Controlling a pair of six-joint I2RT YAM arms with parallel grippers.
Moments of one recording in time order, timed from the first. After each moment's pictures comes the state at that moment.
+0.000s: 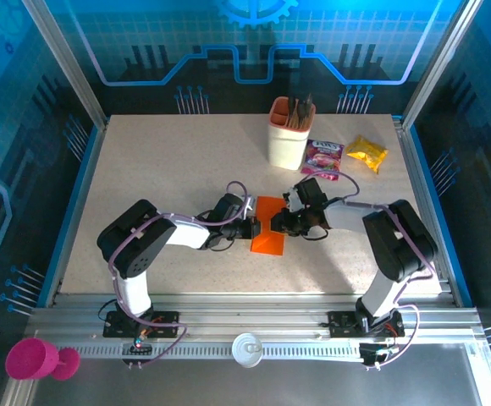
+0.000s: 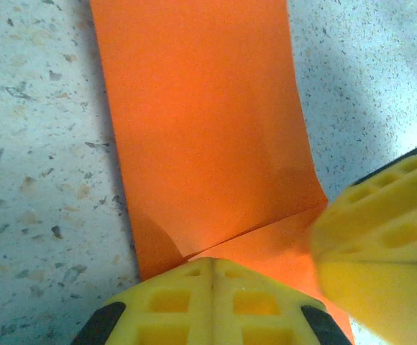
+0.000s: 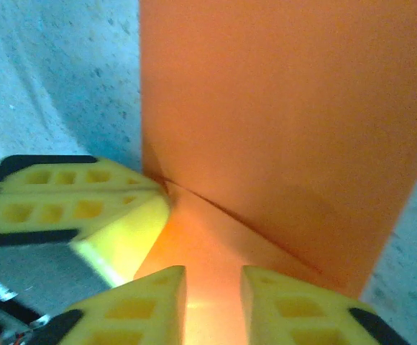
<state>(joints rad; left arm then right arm) -0.66 1.85 0.76 0.35 0.26 -0.66 0.43 1.69 0.82 -0.20 -0.53 0.58</state>
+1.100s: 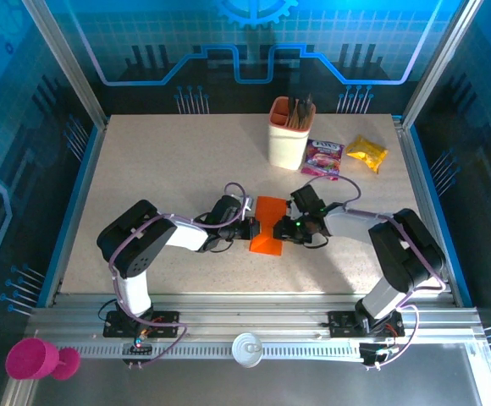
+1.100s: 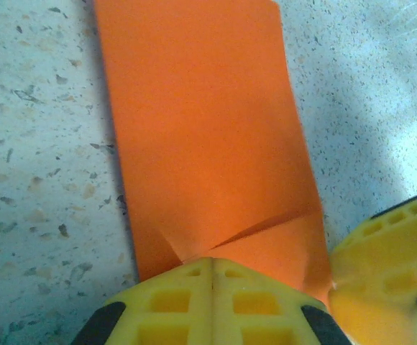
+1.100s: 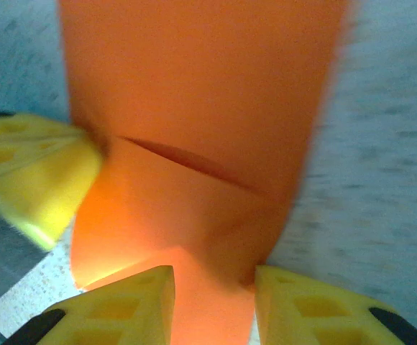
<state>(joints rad) -0.65 1.85 0.72 0.44 0.26 -0.66 0.53 1.64 0.78 -0.28 -0.36 0.65</state>
